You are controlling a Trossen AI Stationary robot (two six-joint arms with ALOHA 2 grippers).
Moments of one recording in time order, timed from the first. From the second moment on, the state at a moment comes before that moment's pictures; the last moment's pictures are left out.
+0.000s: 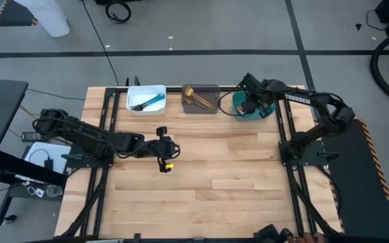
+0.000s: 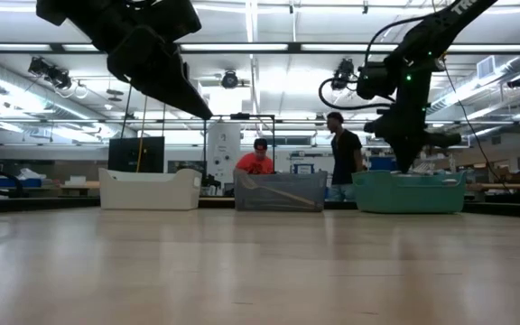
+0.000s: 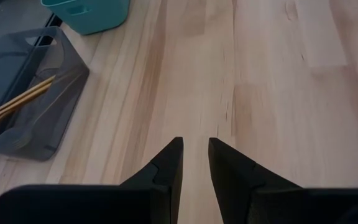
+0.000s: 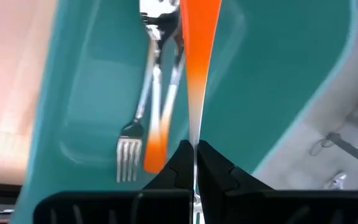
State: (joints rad) left arm -0.19 1.35 0.76 -0.11 -0.41 -0.02; right arm -0.76 1.42 0.93 -0.75 0.33 -1.34
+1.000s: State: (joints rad) left arm -0.19 1.35 0.76 -0.11 -0.41 -0.04; right arm -0.72 1.57 0.93 -0.73 0.29 -1.24
